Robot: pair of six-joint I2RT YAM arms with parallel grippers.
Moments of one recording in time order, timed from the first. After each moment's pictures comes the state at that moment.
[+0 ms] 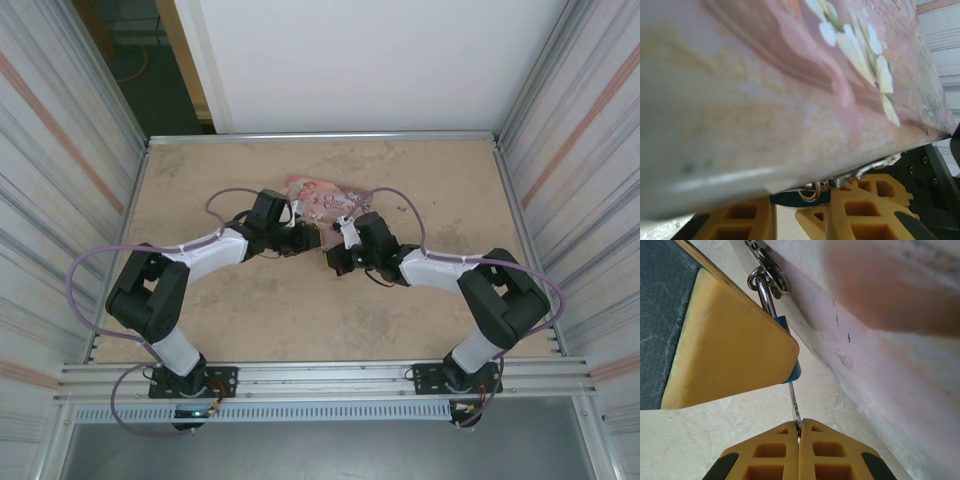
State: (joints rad) left arm -0.55 1.66 0.97 -0.11 0.51 -0.72; right arm 0.67 1.60 0.75 0.17 -0.33 0.34
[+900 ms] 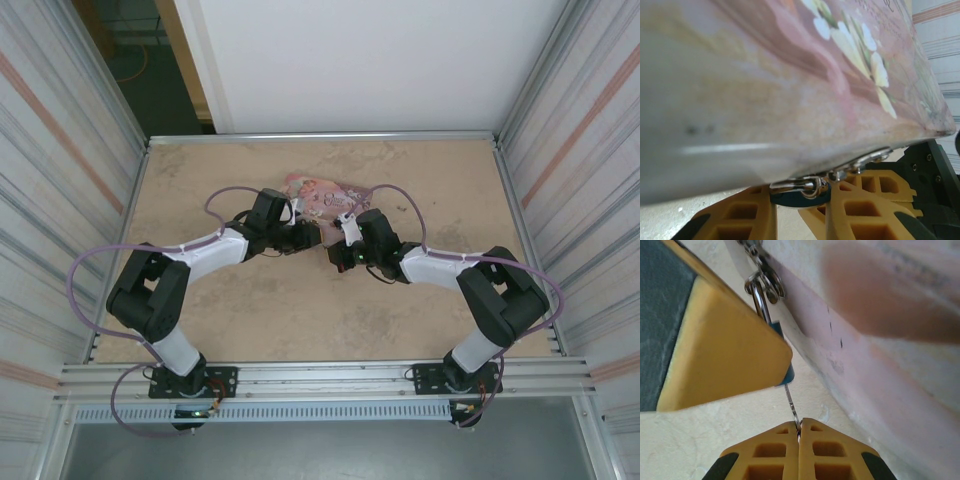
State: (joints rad) left arm -0.55 1.66 0.97 -0.08 0.50 -0.73; right arm 0.65 1.60 0.76 0.18 -0.31 0.27
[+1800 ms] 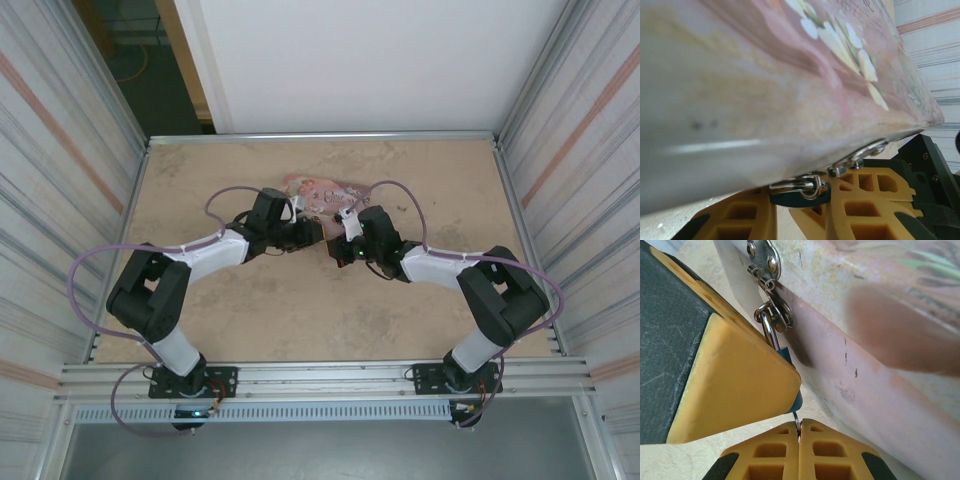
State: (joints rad) left arm -0.56 1.66 0.95 0.00 0.50 -0.77; right arm 0.64 1.60 0.77 0.24 -0.31 0.26
